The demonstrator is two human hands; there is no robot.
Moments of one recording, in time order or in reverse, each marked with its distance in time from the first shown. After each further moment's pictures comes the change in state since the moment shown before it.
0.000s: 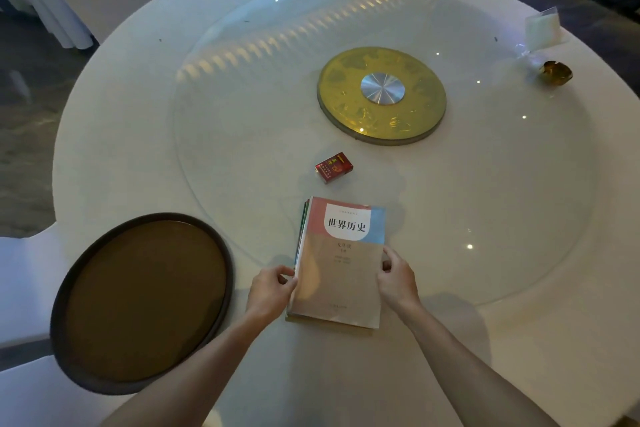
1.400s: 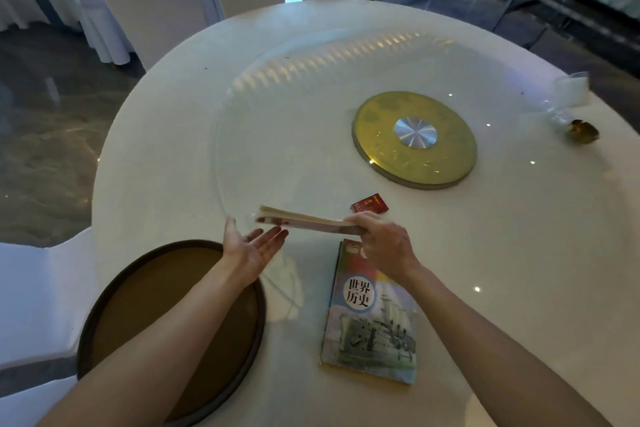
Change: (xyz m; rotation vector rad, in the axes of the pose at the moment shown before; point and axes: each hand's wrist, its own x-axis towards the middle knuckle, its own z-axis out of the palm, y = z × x) left_hand 0.093 0.040 -0.159 -1.598 -0.087 -0.410; right_hand 0.038 -0.182 0.042 -0.514 0.005 -0.820
